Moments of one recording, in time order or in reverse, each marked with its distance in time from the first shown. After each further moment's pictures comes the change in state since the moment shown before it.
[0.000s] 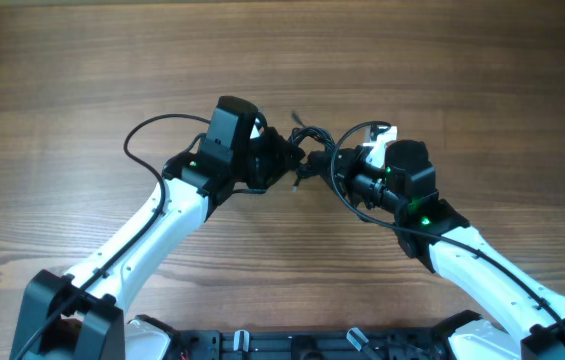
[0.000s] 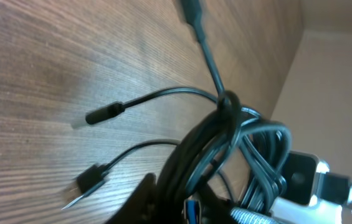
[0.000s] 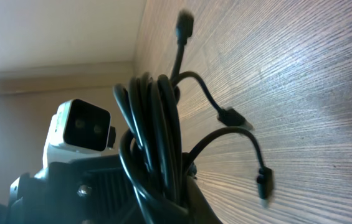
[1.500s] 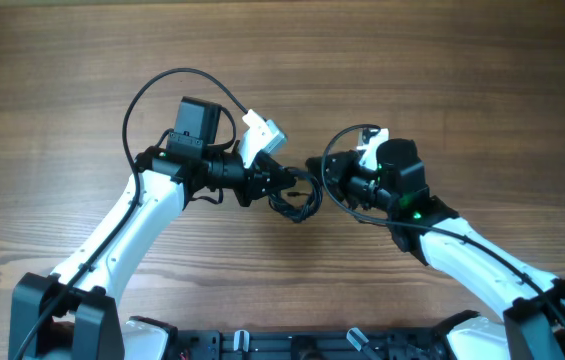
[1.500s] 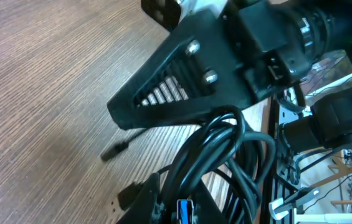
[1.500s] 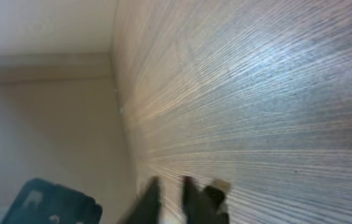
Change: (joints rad) left arm 0.168 0.000 0.001 -0.232 0.475 1.472; right arm -0.003 0.105 0.001 0.009 -0.013 -0.083
